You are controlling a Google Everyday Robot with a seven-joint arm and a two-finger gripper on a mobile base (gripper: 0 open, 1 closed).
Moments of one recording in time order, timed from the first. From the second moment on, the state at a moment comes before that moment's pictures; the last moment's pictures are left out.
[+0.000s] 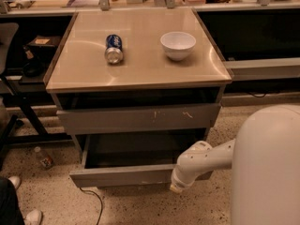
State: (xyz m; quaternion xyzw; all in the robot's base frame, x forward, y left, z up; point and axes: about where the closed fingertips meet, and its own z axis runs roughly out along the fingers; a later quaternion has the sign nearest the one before) arm 0.472 -0.110 0.379 -0.54 0.83 0.07 0.07
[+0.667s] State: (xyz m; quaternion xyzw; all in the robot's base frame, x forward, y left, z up) arm 0.497 -0.104 0.380 -0.55 0.83 0.05 0.08
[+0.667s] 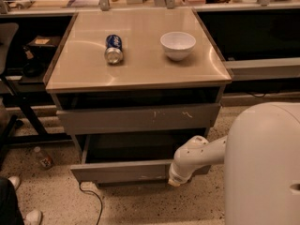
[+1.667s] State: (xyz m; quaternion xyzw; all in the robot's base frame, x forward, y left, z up) arm 0.535 -0.093 0.385 -0.56 0.82 0.04 0.09
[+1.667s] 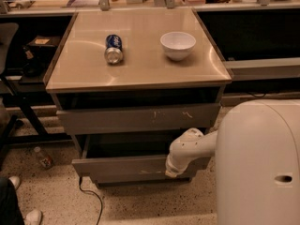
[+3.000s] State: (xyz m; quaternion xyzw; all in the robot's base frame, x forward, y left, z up) arm 0.535 -0.093 0.385 -0.56 0.82 0.04 0.09
